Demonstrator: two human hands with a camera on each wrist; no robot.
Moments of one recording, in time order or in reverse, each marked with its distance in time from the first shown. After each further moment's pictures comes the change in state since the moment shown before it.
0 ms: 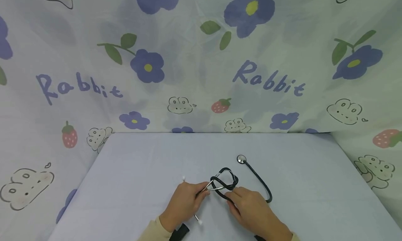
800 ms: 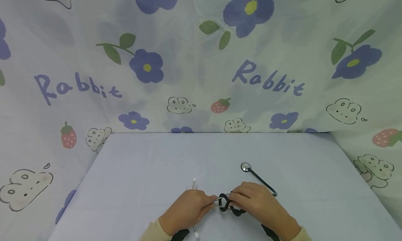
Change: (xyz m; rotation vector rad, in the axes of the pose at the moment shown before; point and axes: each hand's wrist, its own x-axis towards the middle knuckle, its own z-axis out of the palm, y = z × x) left_hand 0.001 0.009 -0.003 0.152 -0.266 0.276; right_hand 0.003 0.027 -0.014 0.090 0.160 -0.309
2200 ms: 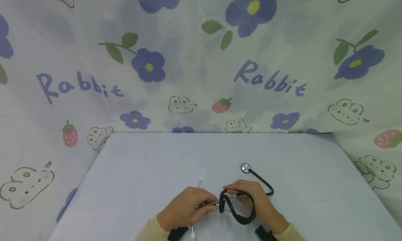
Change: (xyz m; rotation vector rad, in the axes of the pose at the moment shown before) left_hand -0.001 -0.007 -0.008 -0.314 0.193 0.177; right_hand -0.017 0.007 0.035 0.450 -0.001 0.502
